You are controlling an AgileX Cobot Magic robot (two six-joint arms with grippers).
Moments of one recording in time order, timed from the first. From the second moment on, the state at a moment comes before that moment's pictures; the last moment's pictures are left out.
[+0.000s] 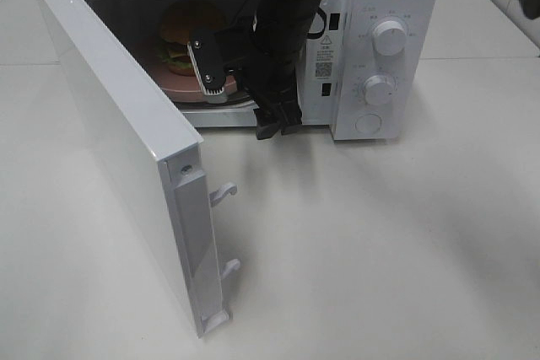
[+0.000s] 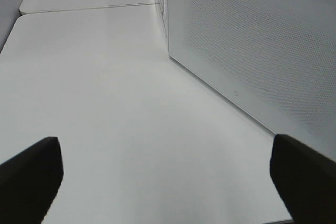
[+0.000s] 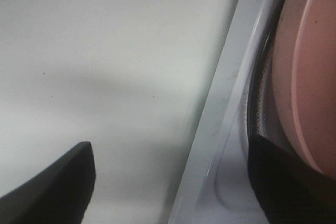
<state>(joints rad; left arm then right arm) 0.05 0.00 -0.51 -0.14 1.06 0.24 0.65 2.26 -1.87 -0.06 0.85 -1.32</state>
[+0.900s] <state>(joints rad) 0.05 0.00 -0.51 -0.14 1.06 0.24 0.65 2.41 -2.17 -0.02 0.96 -1.32</state>
